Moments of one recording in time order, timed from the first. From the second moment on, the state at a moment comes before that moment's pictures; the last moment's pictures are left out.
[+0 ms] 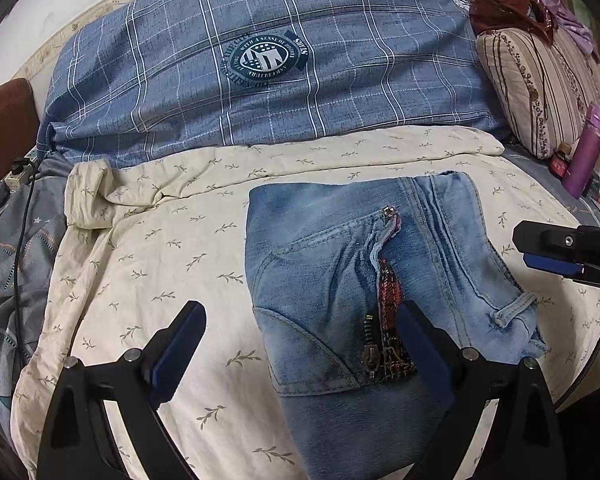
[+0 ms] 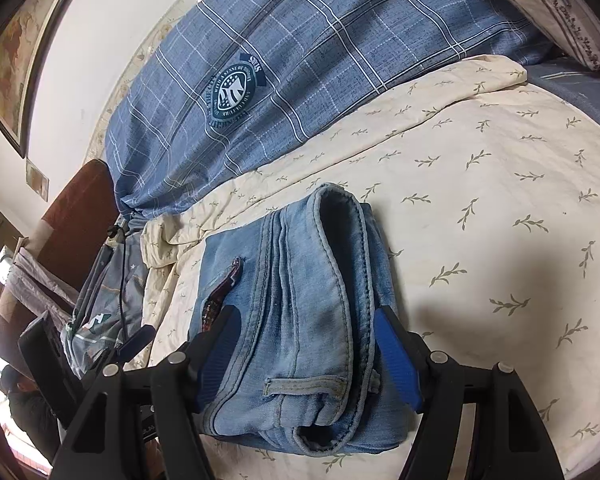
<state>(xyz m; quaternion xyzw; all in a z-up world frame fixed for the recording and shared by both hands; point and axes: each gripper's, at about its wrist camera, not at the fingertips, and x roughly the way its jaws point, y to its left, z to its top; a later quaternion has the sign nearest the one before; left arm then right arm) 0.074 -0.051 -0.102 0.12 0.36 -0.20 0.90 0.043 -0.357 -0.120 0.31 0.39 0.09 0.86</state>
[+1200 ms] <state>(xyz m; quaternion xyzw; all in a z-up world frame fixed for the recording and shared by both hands) 0.089 -0.044 -0.111 0.08 0.41 -0.21 0.89 0.045 -0.356 -0.125 0.31 0.40 0.08 0.86</state>
